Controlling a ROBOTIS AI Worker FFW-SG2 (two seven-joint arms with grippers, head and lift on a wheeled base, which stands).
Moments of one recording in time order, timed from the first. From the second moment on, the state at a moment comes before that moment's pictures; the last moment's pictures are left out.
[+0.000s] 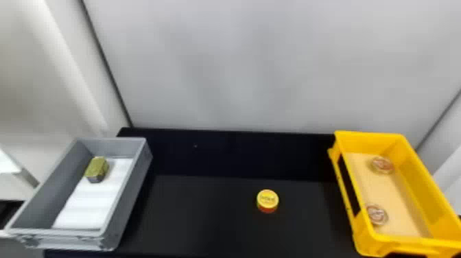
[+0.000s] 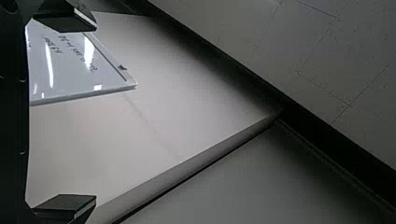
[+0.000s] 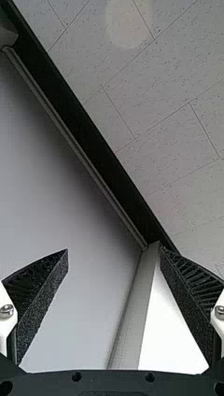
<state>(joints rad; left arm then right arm) -0.02 0.37 0.52 -2.35 -0.18 0.23 0.23 -0.74 -0.56 0.07 -2.24 0.49 0.49 -0.19</state>
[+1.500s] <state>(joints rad) -0.02 0.38 0.50 -2.35 -0.17 0.25 0.22 -0.74 -0.39 0.06 -2.12 0.21 0.88 -0.17</state>
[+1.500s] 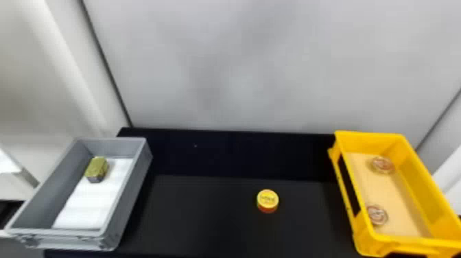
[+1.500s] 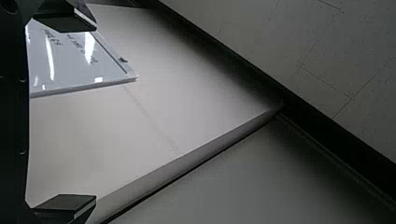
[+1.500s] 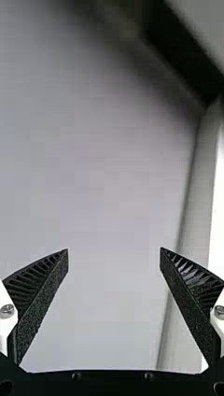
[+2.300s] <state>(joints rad) -0.02 0.37 0.48 -2.33 -0.16 0.26 0.21 -0.66 -0.29 0.12 -1.71 -0.21 1.11 -0.08</state>
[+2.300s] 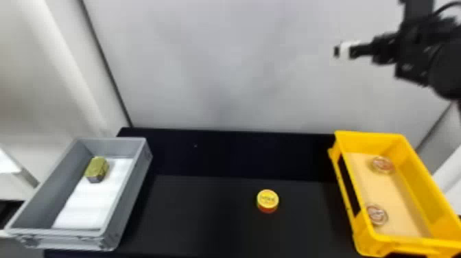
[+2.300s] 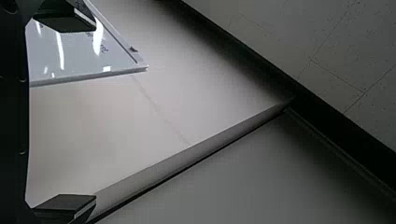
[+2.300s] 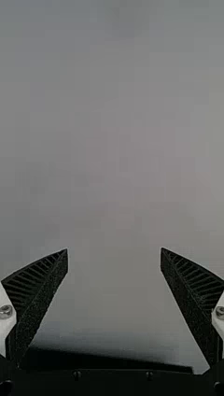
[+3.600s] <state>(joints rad) -0.04 0.38 0.44 -2.31 -0.14 0.25 0.21 -0.52 -0.13 0.26 -1.23 -0.28 1.08 0.16</state>
